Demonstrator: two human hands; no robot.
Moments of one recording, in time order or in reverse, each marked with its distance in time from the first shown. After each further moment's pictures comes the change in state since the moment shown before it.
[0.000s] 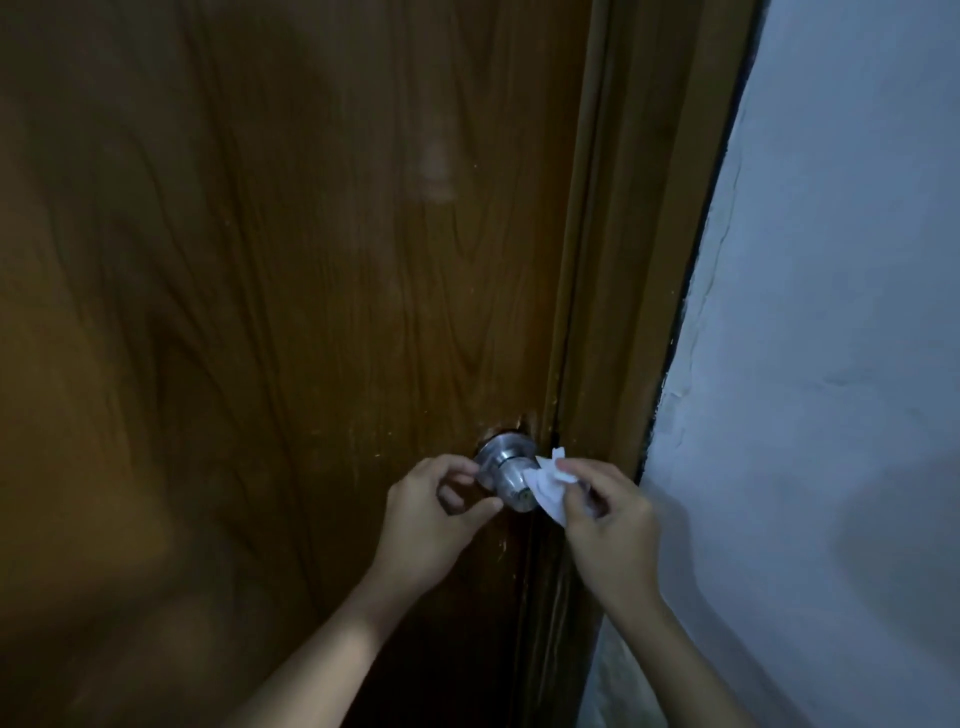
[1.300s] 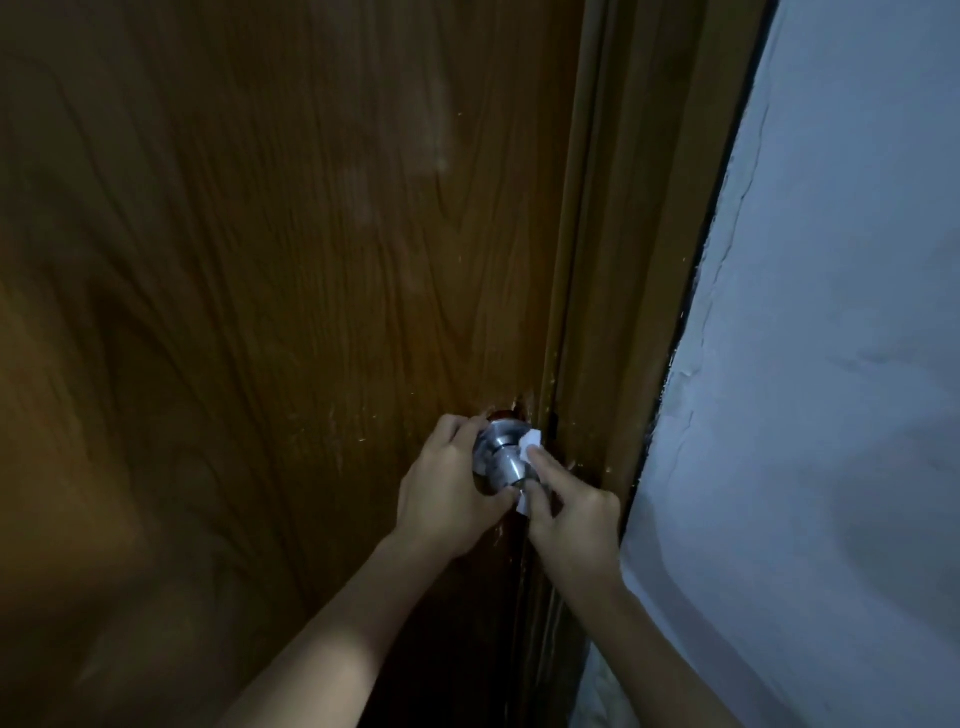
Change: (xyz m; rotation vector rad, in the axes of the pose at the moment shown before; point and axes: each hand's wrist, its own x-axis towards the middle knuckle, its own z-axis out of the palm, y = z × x) left_hand 0.025 -0.008 0.034 0.383 -0.009 0.164; right_hand -0.004 0.030 0.031 -0.121 -0.124 -0.092
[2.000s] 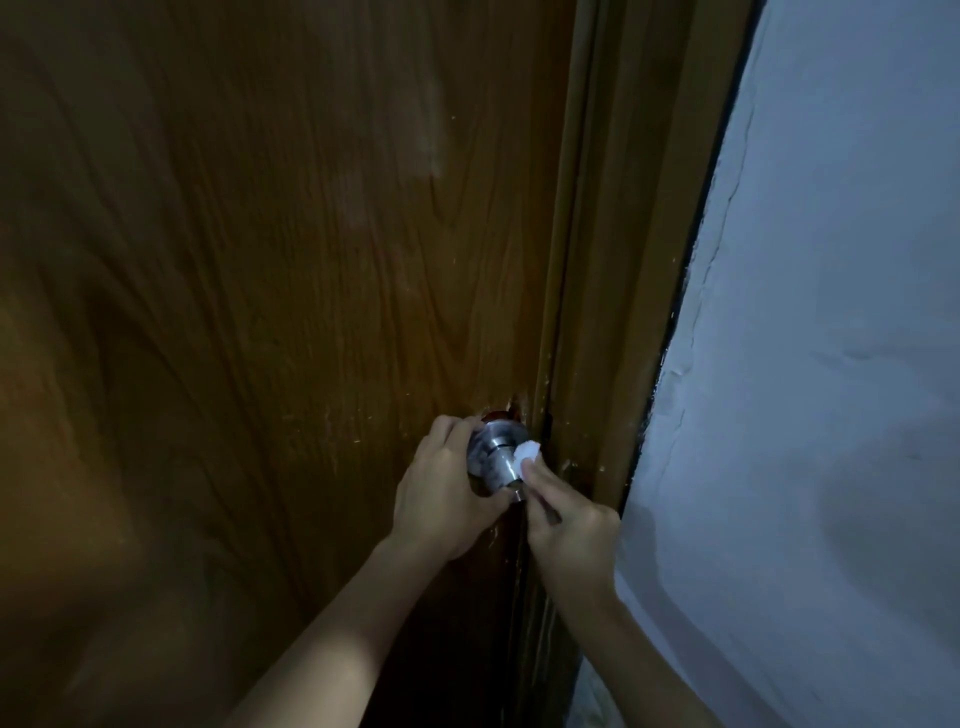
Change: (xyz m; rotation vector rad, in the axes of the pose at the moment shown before) left_hand -0.002 -0.001 0.003 -0.027 0.011 0.002; right_hand -0.009 0.000 -0.001 -0.028 0.016 -0.025
